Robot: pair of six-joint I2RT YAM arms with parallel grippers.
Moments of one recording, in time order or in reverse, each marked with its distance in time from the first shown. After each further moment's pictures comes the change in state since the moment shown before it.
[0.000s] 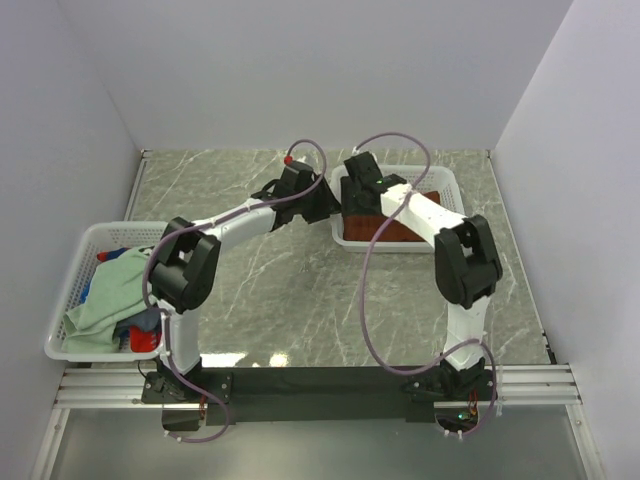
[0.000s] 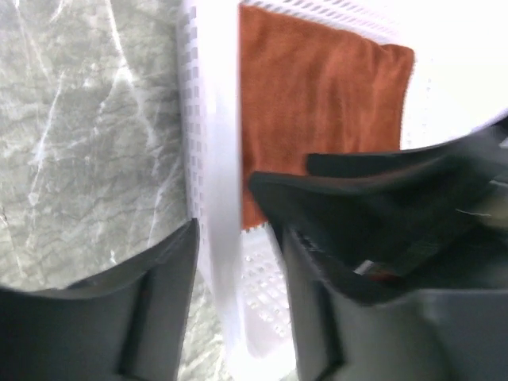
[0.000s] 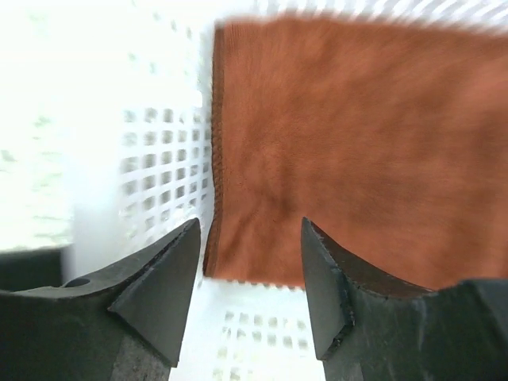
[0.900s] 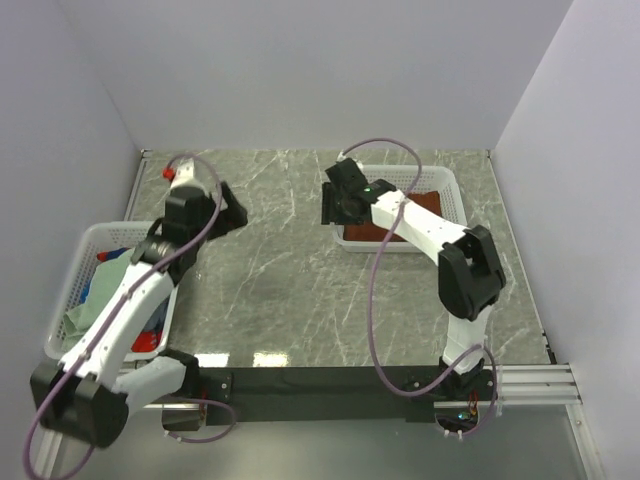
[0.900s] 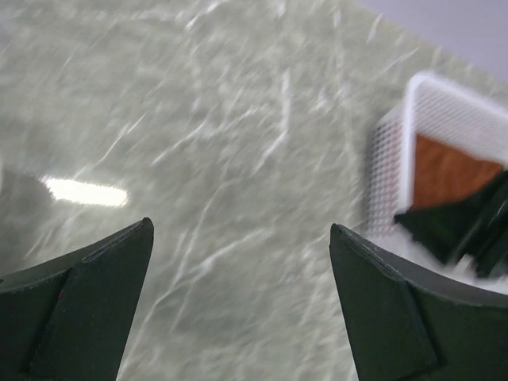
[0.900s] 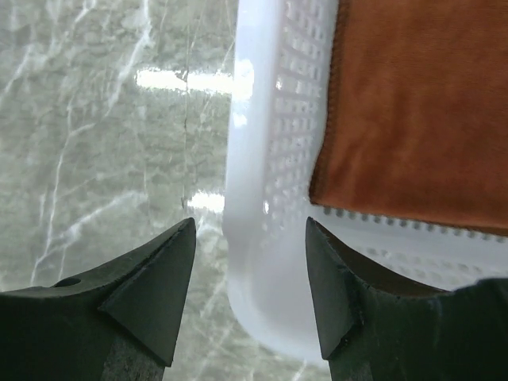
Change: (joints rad) left arm 0.288 -0.853 -0.418 -0.306 -0.304 0.289; right arm 0.122 -0.127 -0.027 -0.070 -0.043 0.176
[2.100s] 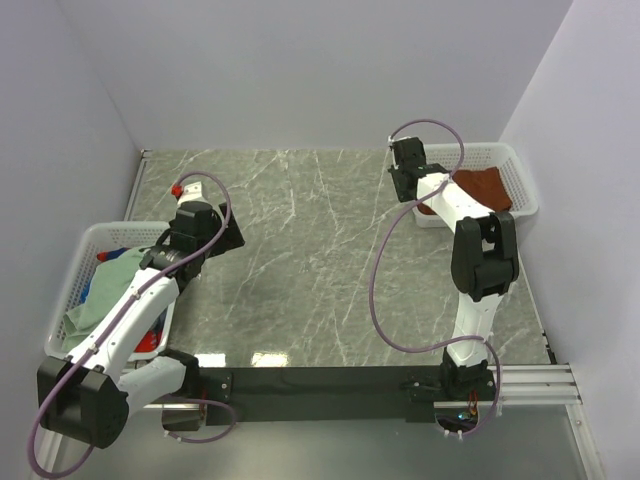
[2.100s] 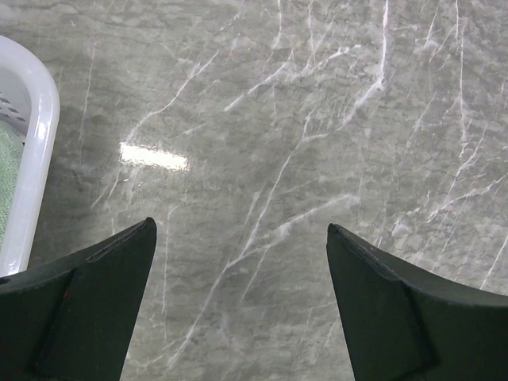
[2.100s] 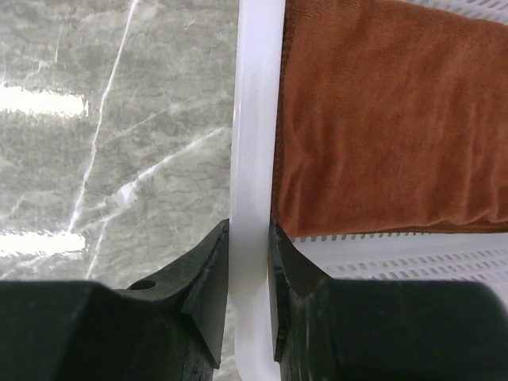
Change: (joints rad) left arm -0.002 -0.053 -0.195 -0.015 -0.082 0.076; right arm -0.373 0.115 0.041 0.092 0.166 -0.626
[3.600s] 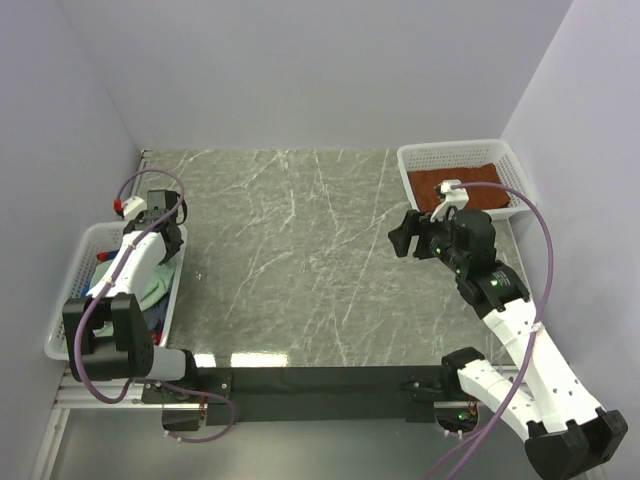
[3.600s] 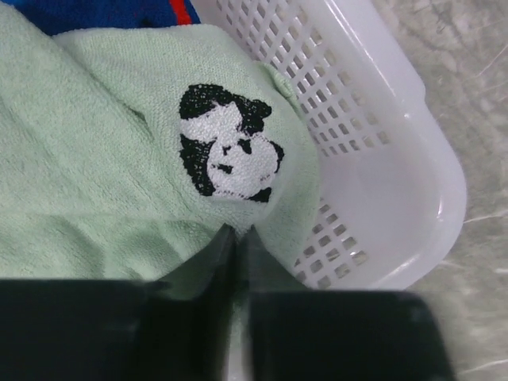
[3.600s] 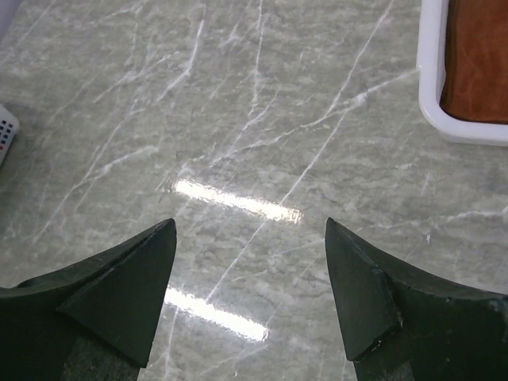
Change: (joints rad) left arm 0.376 0.319 0.122 -0.217 -0.292 -0.196; right arm 0.102 -1.128 -0.695 0.058 -0.417 0.365
